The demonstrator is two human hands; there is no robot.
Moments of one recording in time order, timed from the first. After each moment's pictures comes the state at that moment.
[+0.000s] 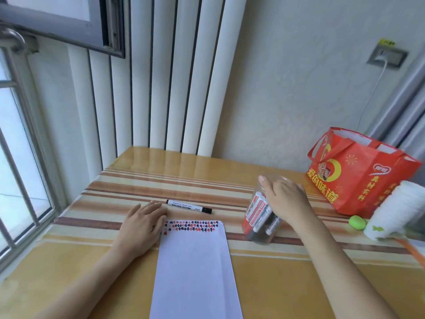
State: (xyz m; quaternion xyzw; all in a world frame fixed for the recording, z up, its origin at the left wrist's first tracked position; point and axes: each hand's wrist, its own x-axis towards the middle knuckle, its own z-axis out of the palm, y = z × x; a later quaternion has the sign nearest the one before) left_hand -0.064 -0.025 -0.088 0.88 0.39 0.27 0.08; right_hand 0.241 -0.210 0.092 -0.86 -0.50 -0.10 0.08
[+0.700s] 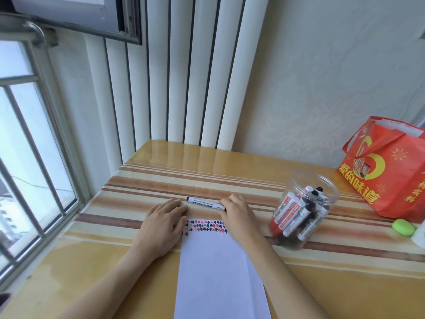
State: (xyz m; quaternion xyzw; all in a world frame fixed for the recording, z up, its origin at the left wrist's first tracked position) left_hand -0.067 -0.020 -0.085 0.89 0.38 0.25 0.08; right_hand 0.163 -0.105 -0.049 -0.76 -0.62 -0.04 0.16
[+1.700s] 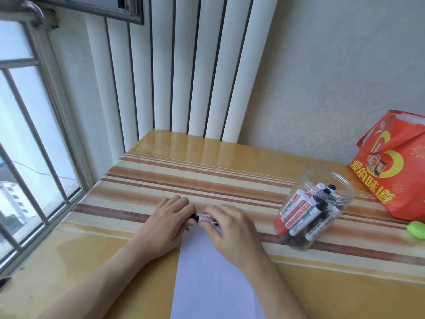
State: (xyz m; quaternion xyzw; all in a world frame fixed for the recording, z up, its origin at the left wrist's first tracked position) left_hand -0.065 -0.038 -0.065 0.93 0.22 0.30 0.05; right_hand 0.117 -0.149 -0.034 -0.67 -0.69 -0.03 0.27
